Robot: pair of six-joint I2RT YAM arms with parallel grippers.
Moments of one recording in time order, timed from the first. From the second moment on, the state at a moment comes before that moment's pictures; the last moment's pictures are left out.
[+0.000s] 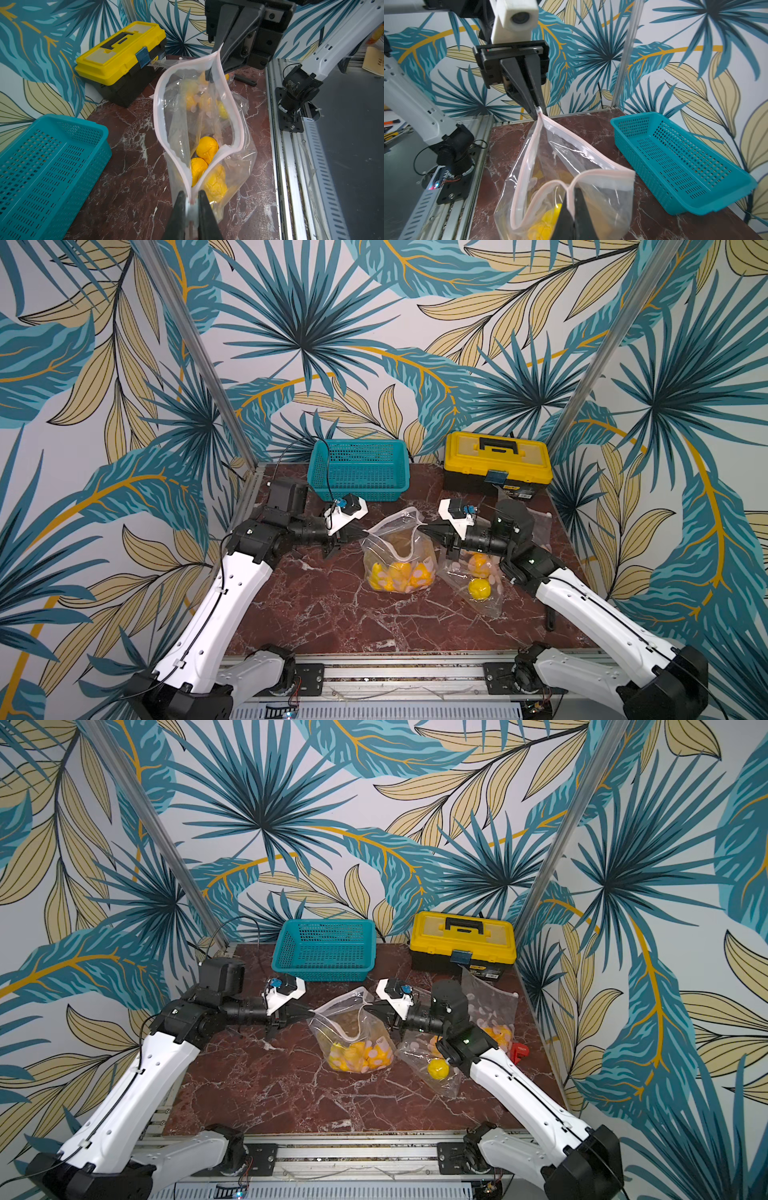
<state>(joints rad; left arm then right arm) -0.30 1.13 1.27 -0.84 0.83 0.64 0.53 1.11 0.92 0.03 -0.69 -0.23</state>
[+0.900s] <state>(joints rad) -0.34 1.28 1.35 -0.85 0.88 0.66 0.54 1.09 0.93 0.00 -0.70 -0.29</state>
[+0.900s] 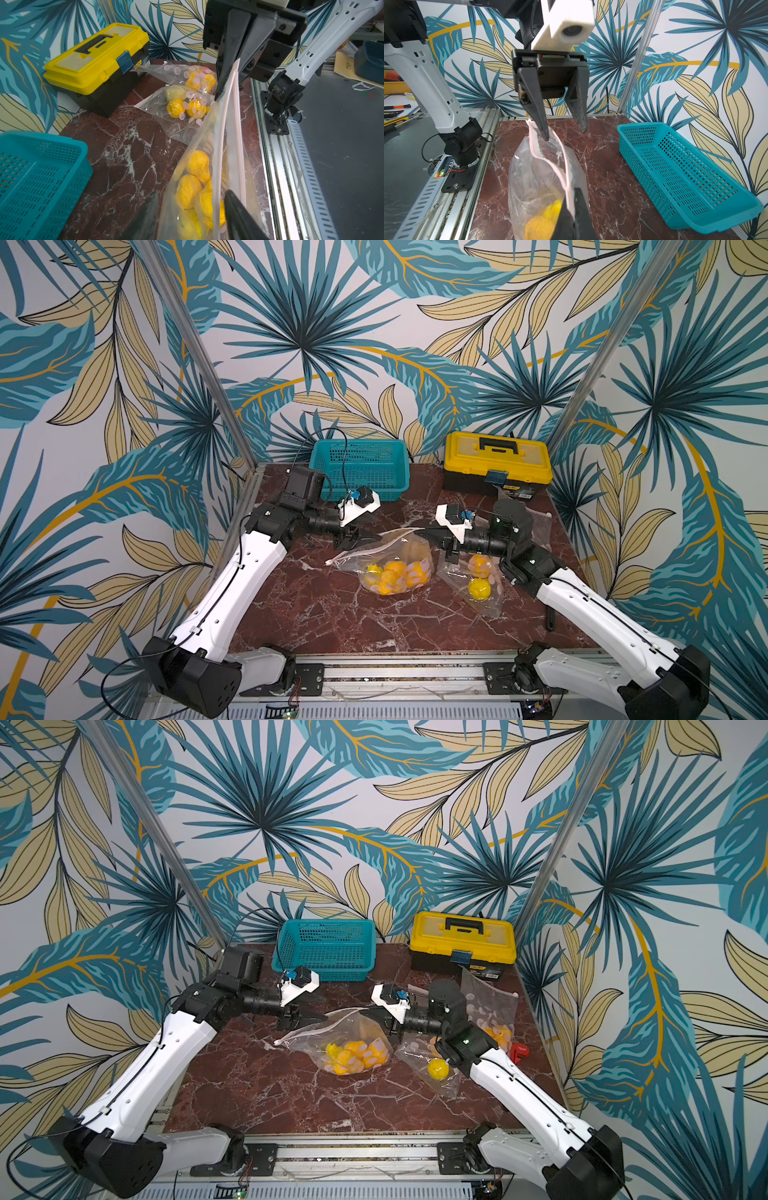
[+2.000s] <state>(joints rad) -0.34 1.30 1.43 -0.84 0.62 0.00 0.71 1.22 1.22 -0.34 -0.03 0.79</state>
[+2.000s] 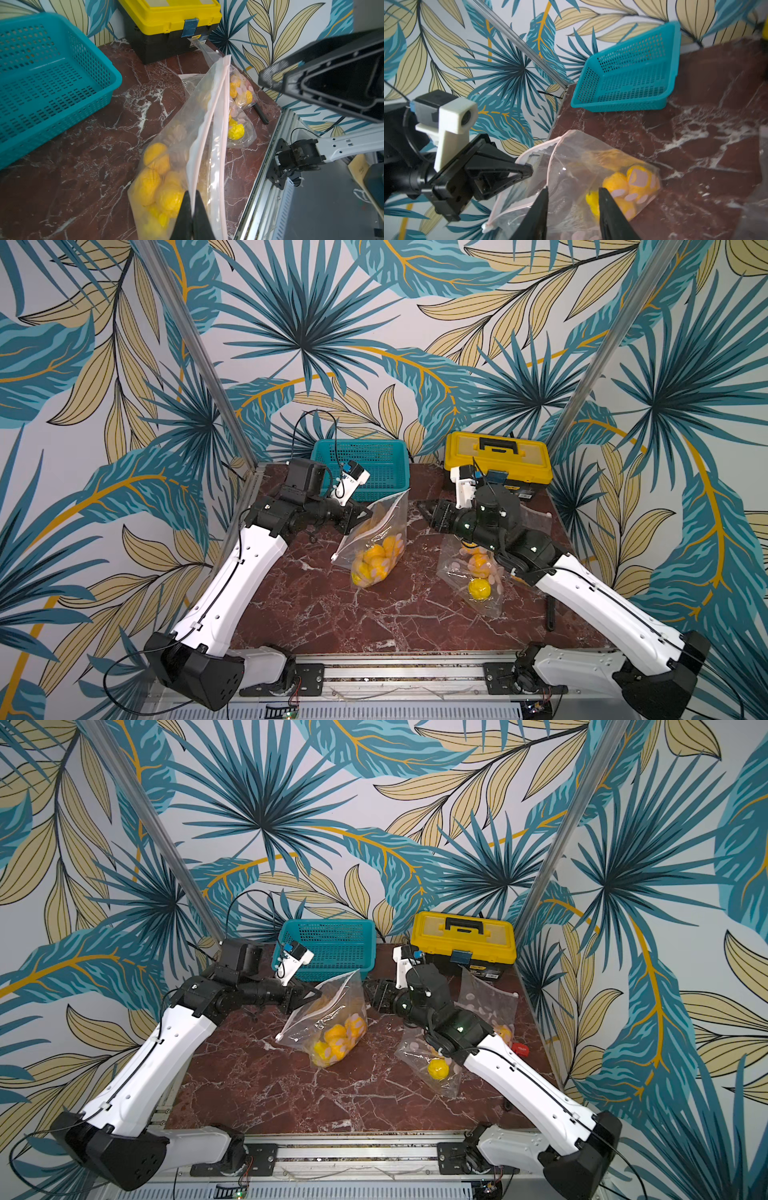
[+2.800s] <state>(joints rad) -0.35 1.18 1.30 -0.67 0.64 -0.29 0.85 1.44 1.33 -0.20 -0.12 1.09</state>
